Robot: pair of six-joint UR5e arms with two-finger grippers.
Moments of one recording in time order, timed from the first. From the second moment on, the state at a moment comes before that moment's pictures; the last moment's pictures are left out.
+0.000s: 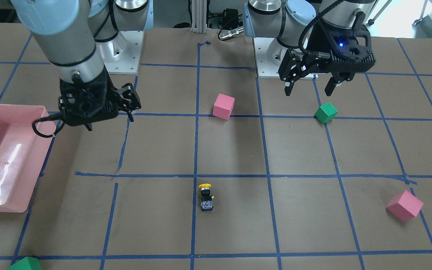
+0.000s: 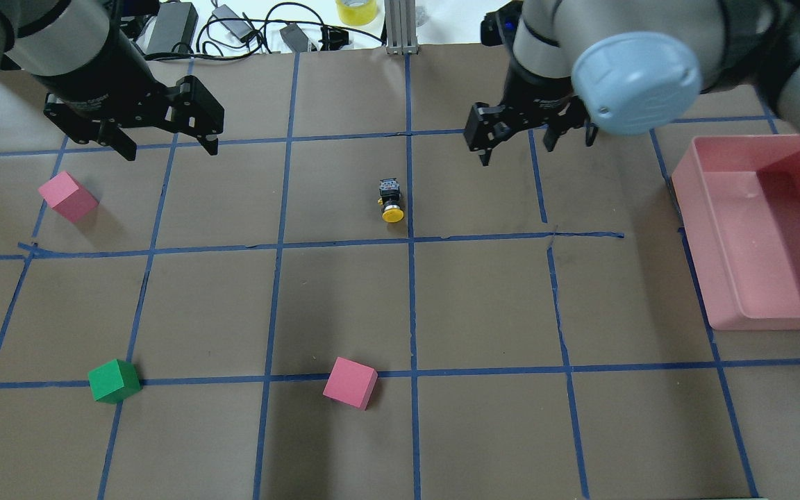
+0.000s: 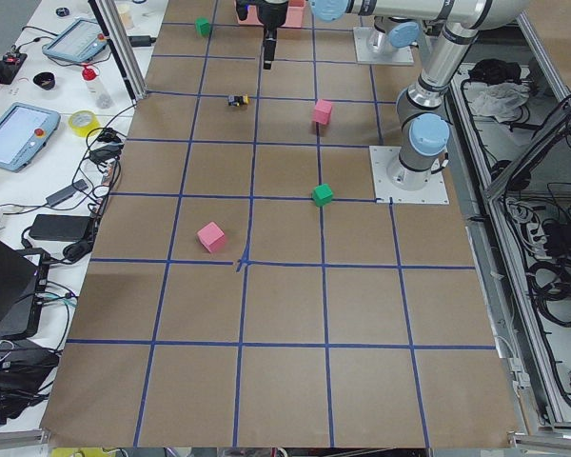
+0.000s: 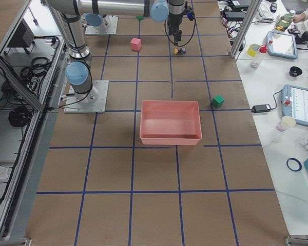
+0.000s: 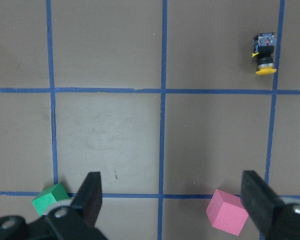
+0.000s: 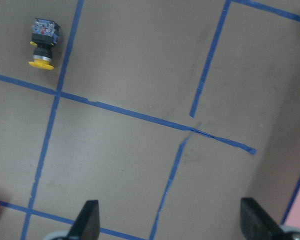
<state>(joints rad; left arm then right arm) -1.57 -1.50 -1.62 -1.44 1.57 -0.03 1.63 -1.48 1.55 -1.67 -1.59 -0.23</state>
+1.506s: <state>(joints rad) -1.84 -1.78 -2.13 -0.27 1.74 -0.28 1.61 -1.58 1.53 -1.61 -1.51 -0.05</state>
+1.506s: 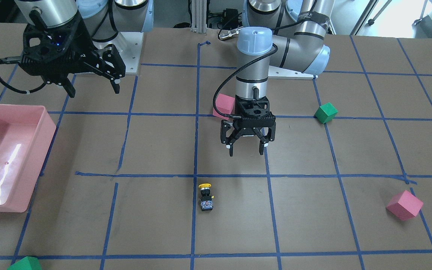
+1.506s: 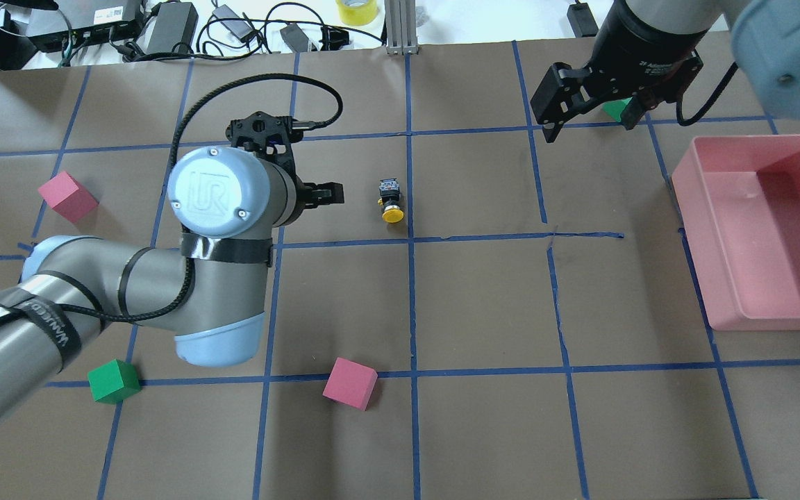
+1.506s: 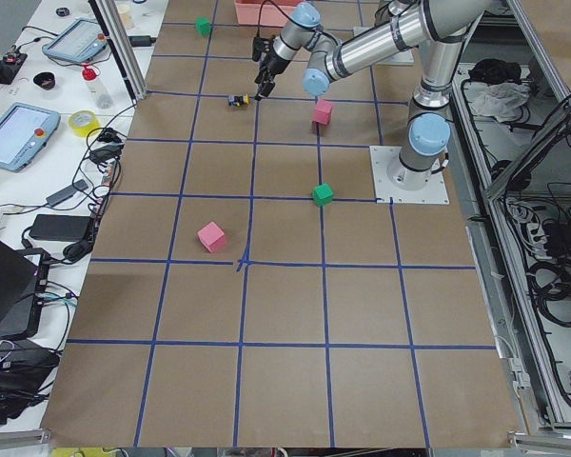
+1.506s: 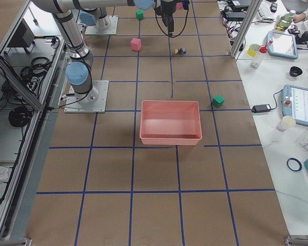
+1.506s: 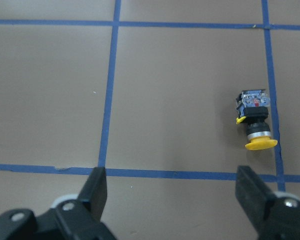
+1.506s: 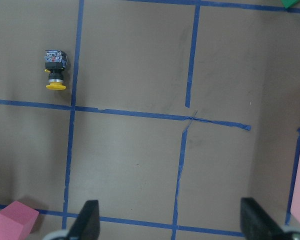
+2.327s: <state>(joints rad) -1.98 -2.04 -2.11 0.03 1.88 -0.46 1.61 -1.58 1.54 -1.62 -1.54 -0.04</state>
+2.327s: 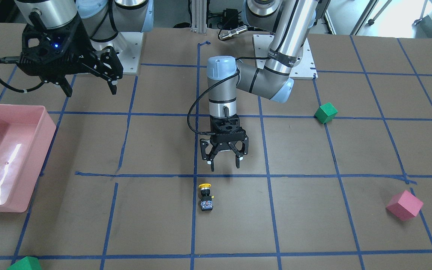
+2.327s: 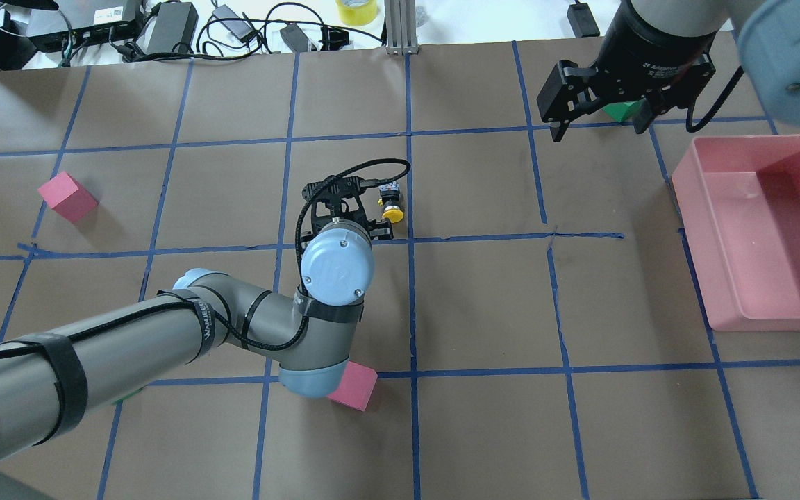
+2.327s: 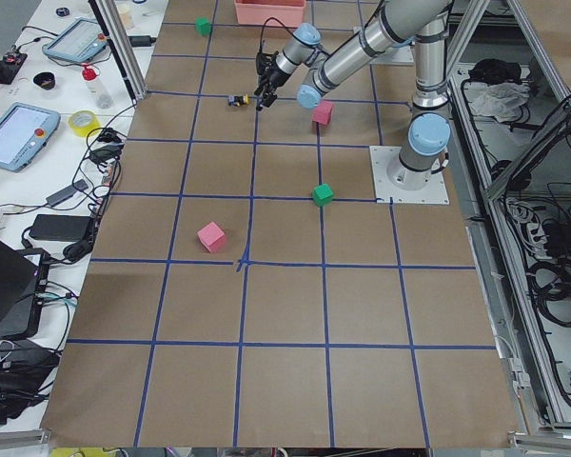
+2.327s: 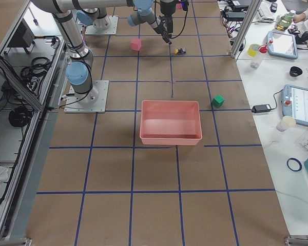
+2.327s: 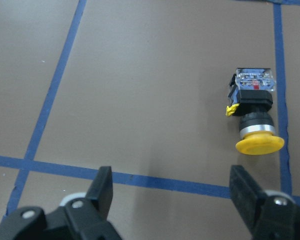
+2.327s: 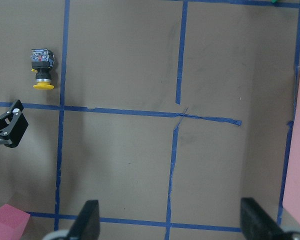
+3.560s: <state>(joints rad) -2.02 -2.24 -1.96 0.16 1.92 -0.45 1.61 -1.58 1.54 -1.63 -1.54 -0.04</state>
